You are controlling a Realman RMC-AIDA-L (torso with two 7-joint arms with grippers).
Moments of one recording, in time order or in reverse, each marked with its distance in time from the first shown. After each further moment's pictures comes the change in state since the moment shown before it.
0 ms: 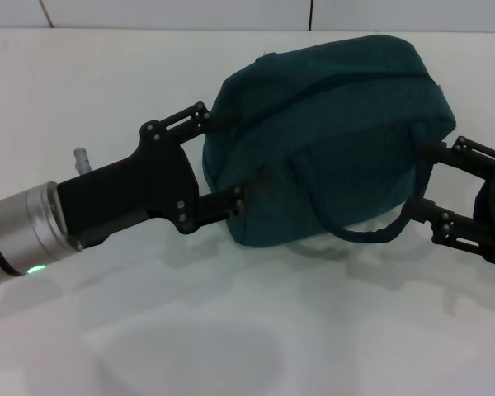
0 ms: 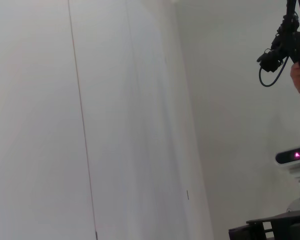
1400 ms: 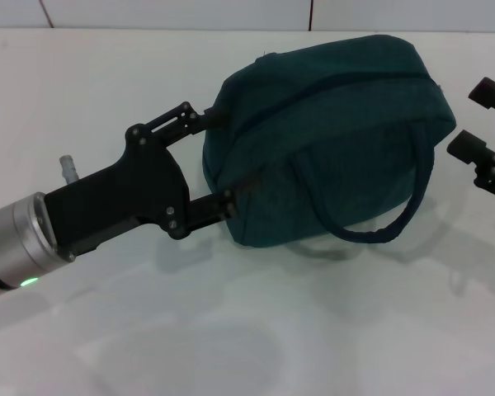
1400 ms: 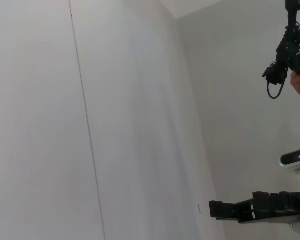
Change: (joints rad) left arm 0.034 -0.002 0.019 -0.017 -0.058 0.033 0.075; right arm -0.003 0.016 0.104 0.058 0.100 -0.057 -0.053
